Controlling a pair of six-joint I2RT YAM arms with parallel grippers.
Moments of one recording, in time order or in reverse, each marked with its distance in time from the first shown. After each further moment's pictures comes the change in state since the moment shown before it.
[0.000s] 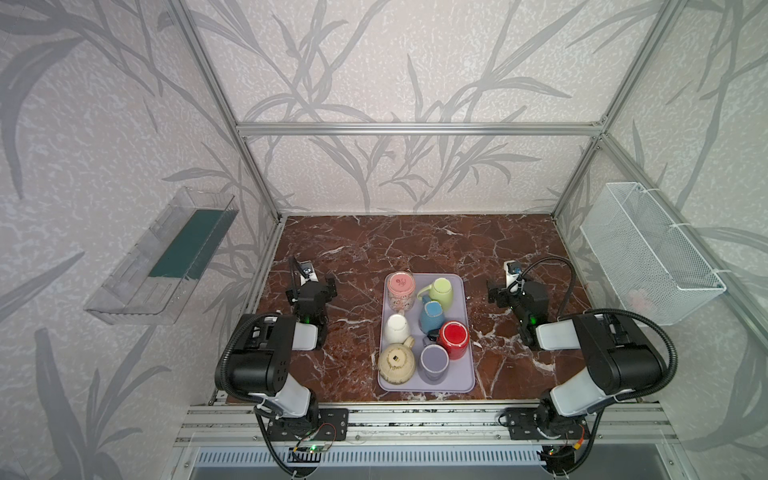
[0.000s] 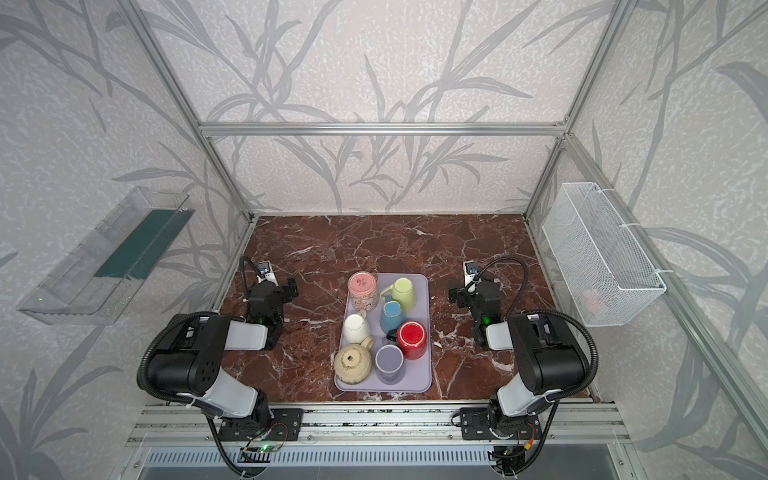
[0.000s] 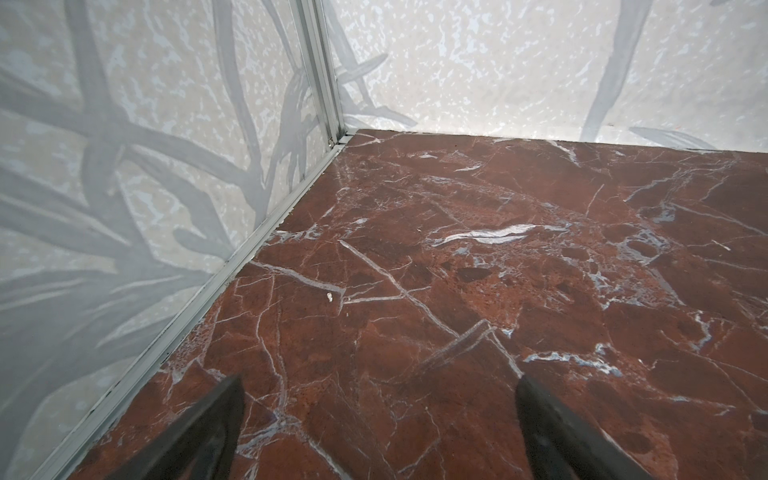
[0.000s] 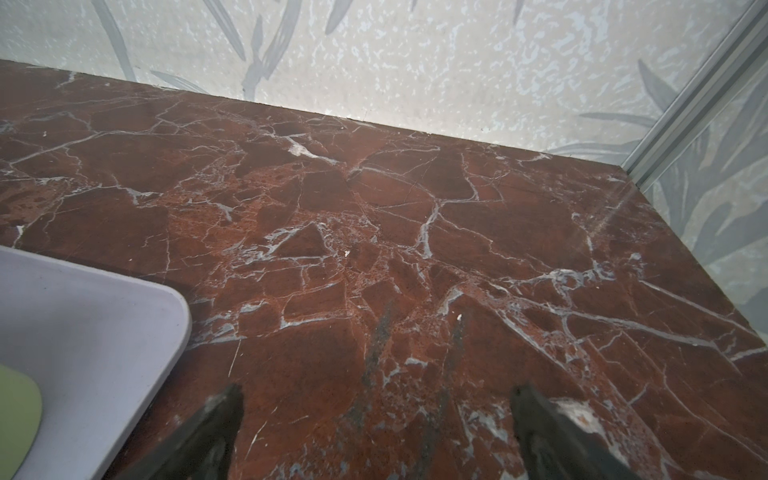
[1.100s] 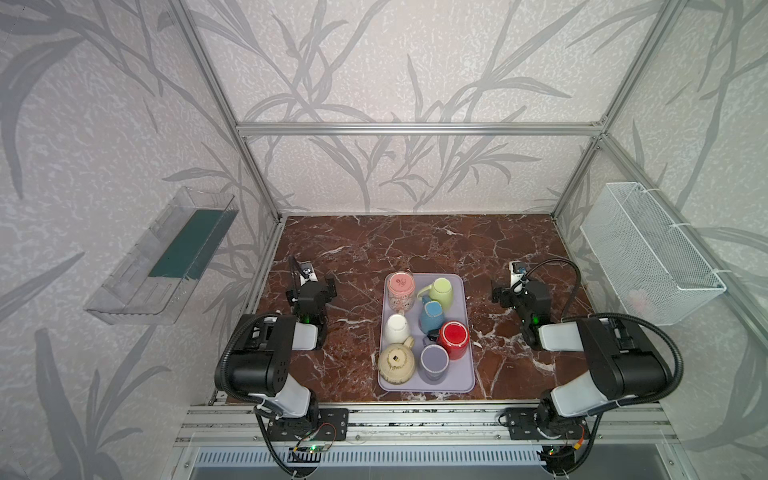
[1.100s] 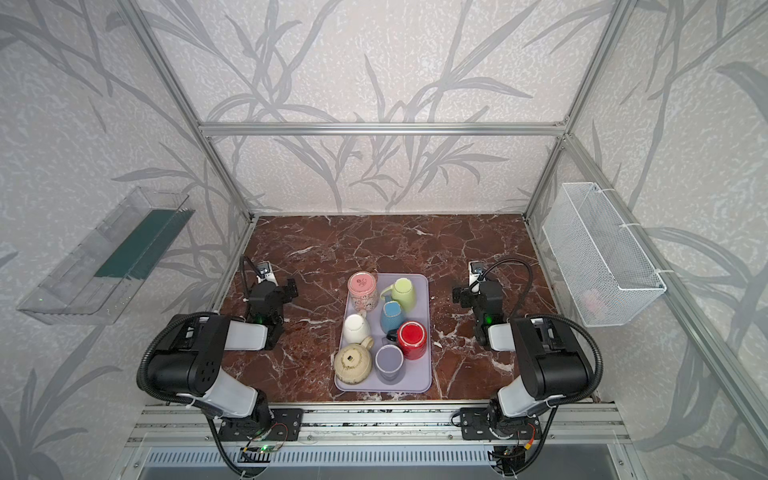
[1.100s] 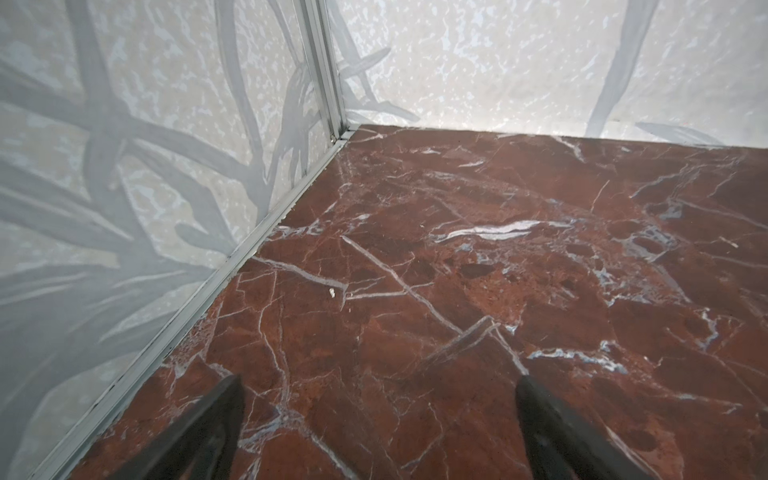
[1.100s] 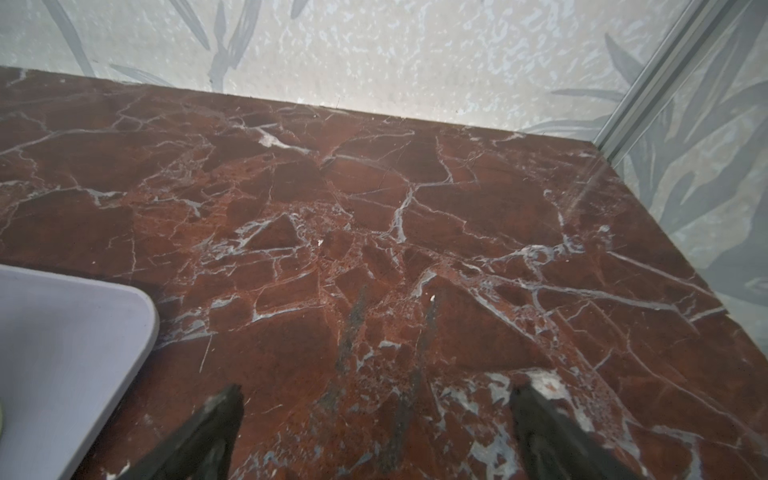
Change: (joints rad) left arm 0.002 -0.025 0.002 -0.055 -0.005 -0.004; right arm -0.015 -0.139 0.010 -0.185 0.064 0.052
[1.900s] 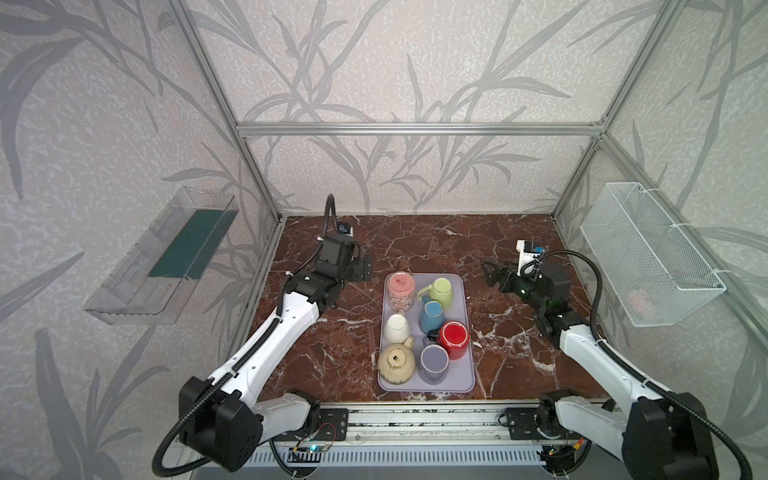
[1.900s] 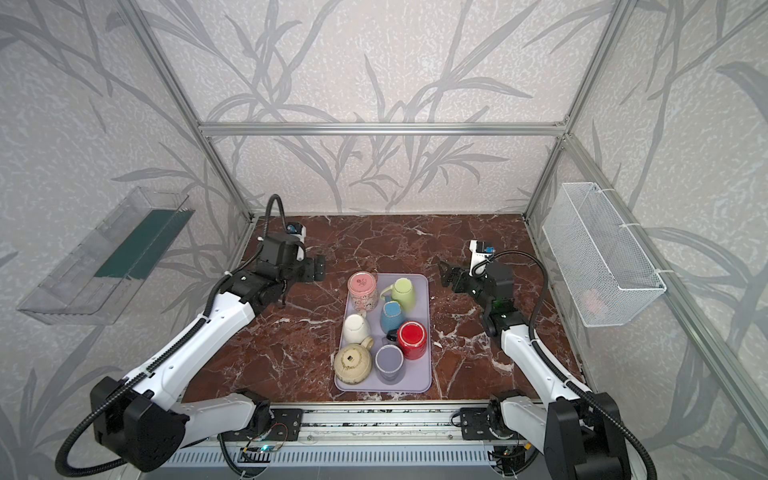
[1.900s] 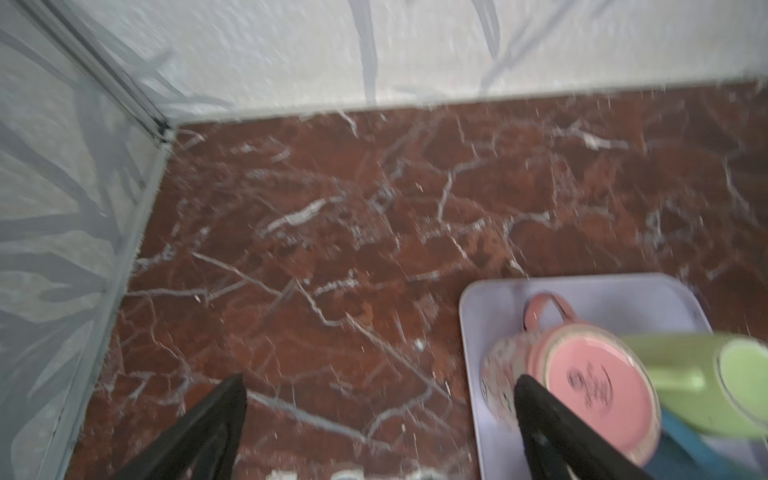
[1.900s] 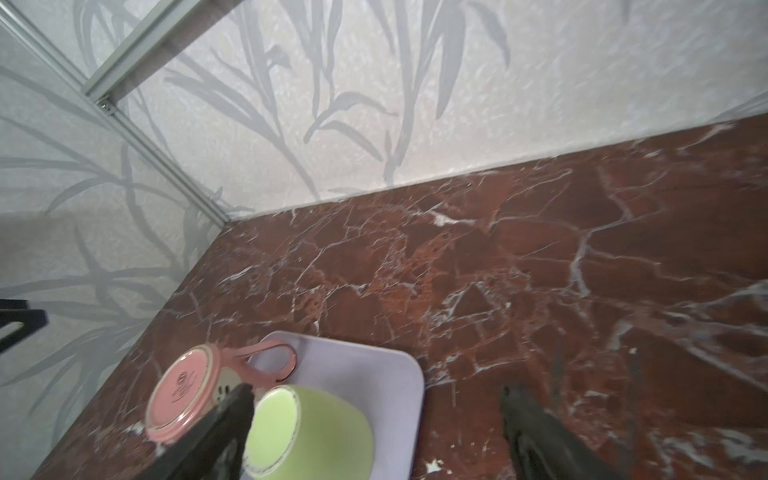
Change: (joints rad) left arm -0.391 -0.309 0.739 -1.476 0.143 -0.164; right arm 0.111 -0.323 0.246 -0.523 -0.356 0.418
